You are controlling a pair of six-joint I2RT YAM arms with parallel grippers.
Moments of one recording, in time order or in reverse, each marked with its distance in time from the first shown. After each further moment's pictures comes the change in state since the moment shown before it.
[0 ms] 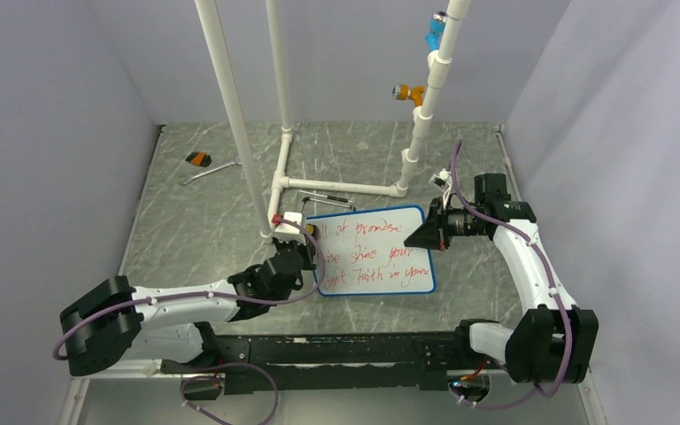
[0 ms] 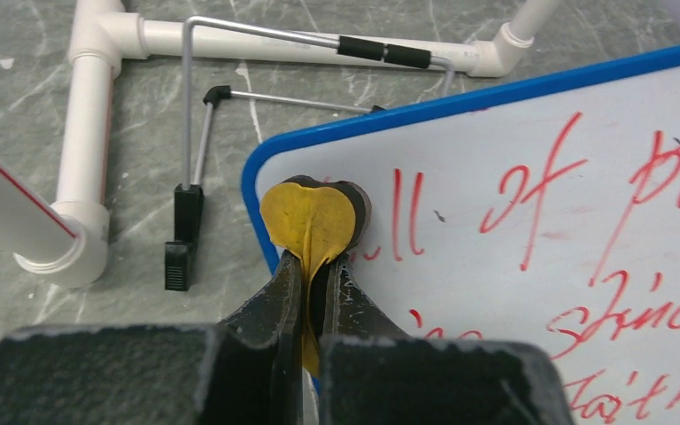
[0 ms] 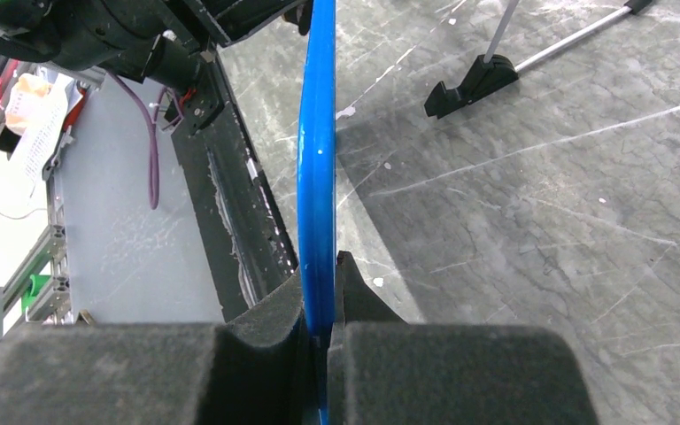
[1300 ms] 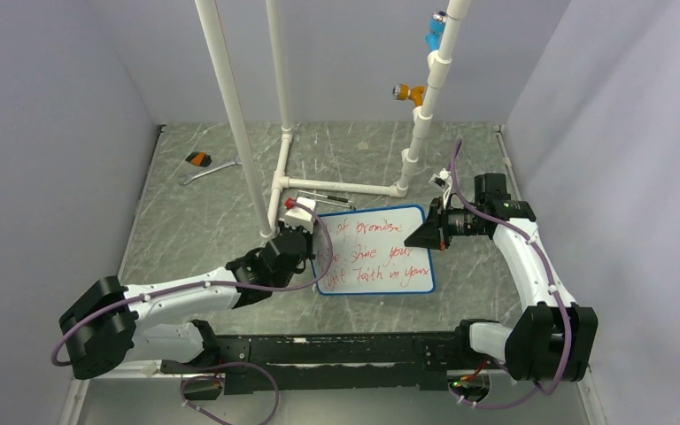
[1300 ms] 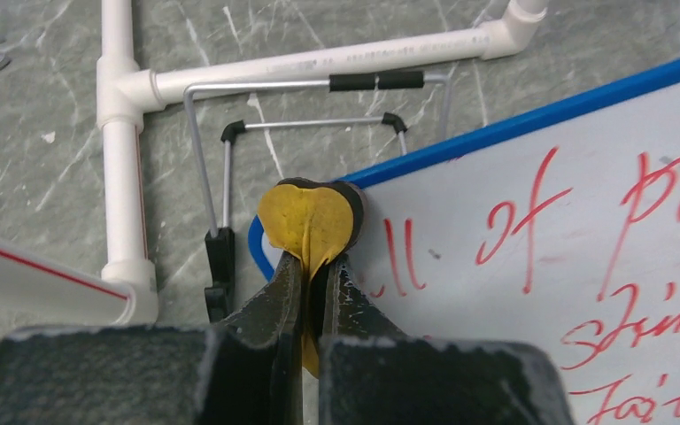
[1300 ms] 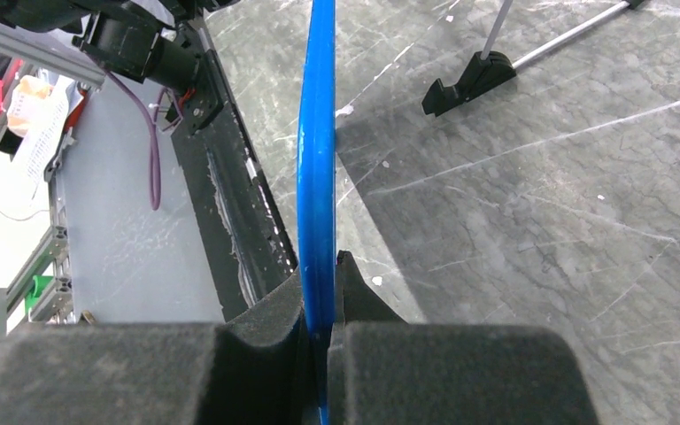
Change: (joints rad) left arm 0.084 -0.006 0.127 -0.199 0.113 0.177; right arm -0.005 0.011 0.000 -0.002 0.002 -0.001
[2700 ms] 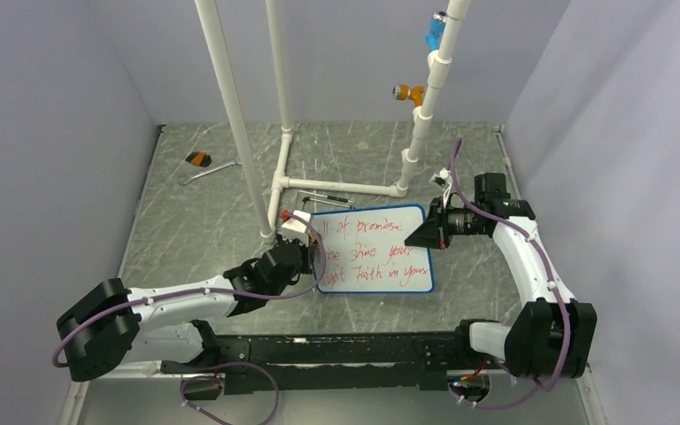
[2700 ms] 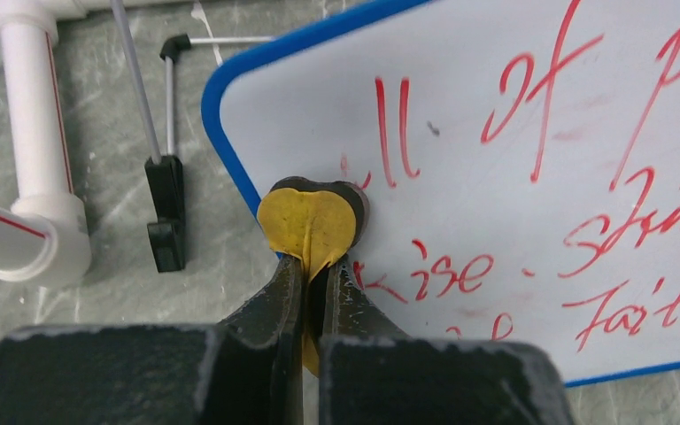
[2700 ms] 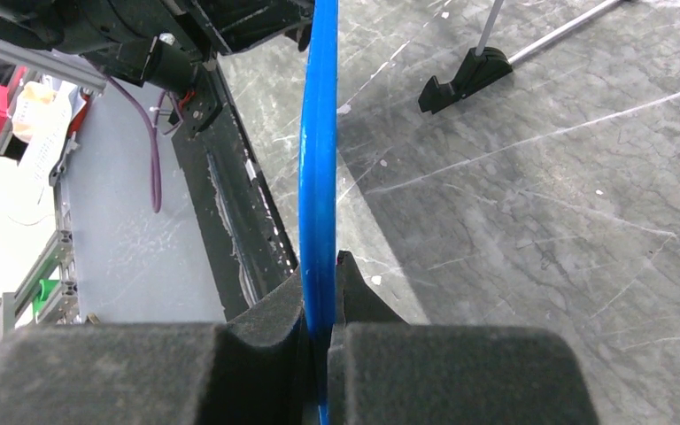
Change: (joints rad) left arm 0.004 -0.013 -0.098 0.039 0.130 -0.101; right arm -0.004 0.016 0.000 0.001 0.000 -0.001
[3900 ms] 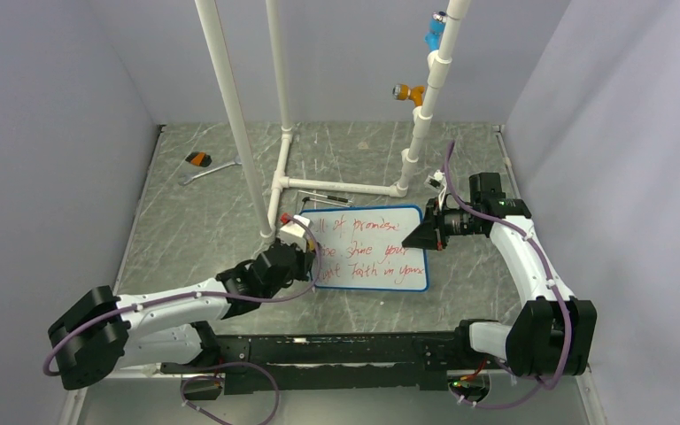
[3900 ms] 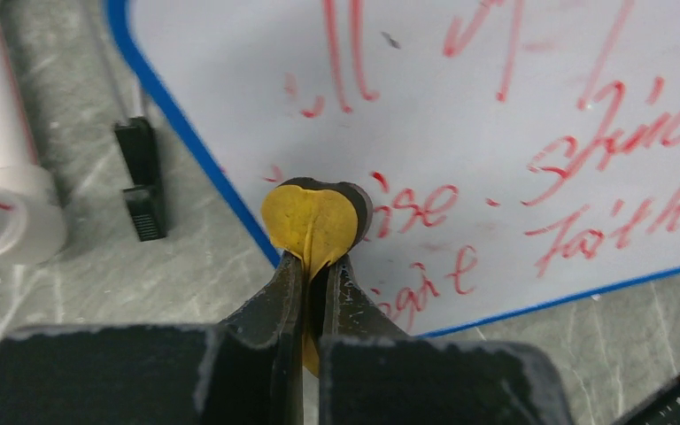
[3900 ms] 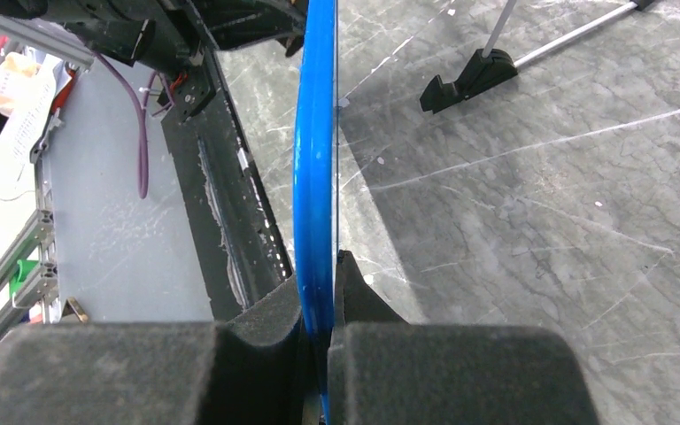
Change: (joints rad) left arm 0.000 -0.054 -0.035 -0.067 0.115 -0.002; right arm 0.031 0.010 0.000 0.007 0.008 -0.040
